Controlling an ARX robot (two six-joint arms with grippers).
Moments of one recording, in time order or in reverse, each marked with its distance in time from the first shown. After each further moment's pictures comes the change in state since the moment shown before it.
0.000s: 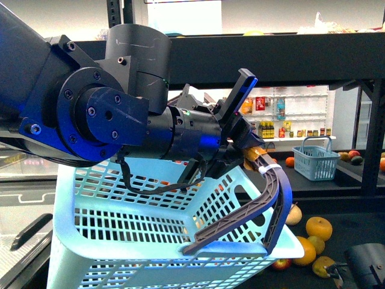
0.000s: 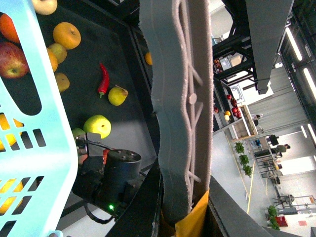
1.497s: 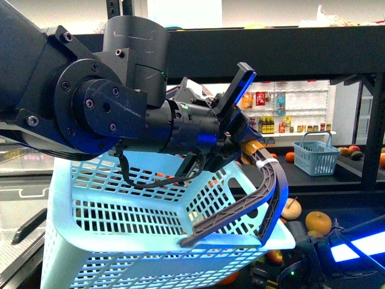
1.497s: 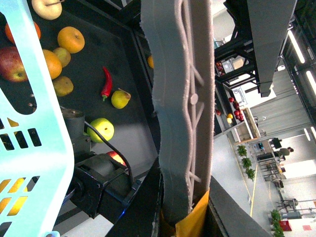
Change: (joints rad) left arm 0.000 0.000 0.000 0.000 -0.009 0.009; right arm 0.133 0.423 0.825 -0.396 0.123 0.259
